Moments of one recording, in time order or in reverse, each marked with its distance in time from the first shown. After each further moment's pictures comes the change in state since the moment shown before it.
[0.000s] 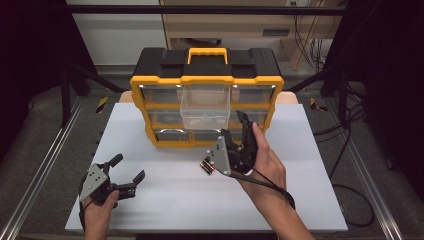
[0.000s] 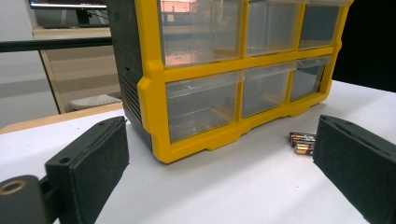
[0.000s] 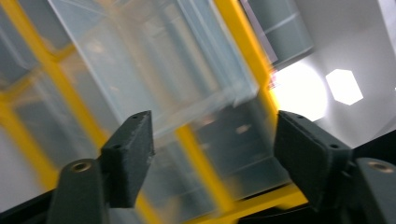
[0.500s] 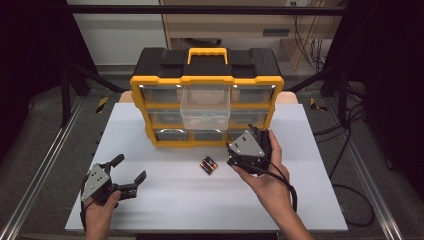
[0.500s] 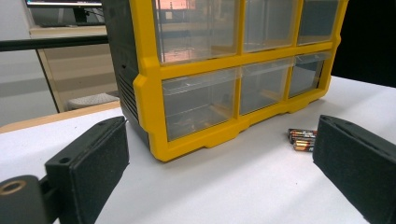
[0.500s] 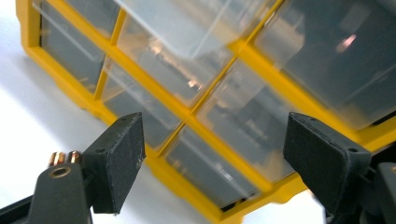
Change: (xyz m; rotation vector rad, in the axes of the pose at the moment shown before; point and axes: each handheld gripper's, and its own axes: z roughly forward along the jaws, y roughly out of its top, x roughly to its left) left arm -0.002 -0.001 0.002 0.012 -0.005 0.010; right arm 0.005 -0.052 0.019 0.093 0.289 0.414
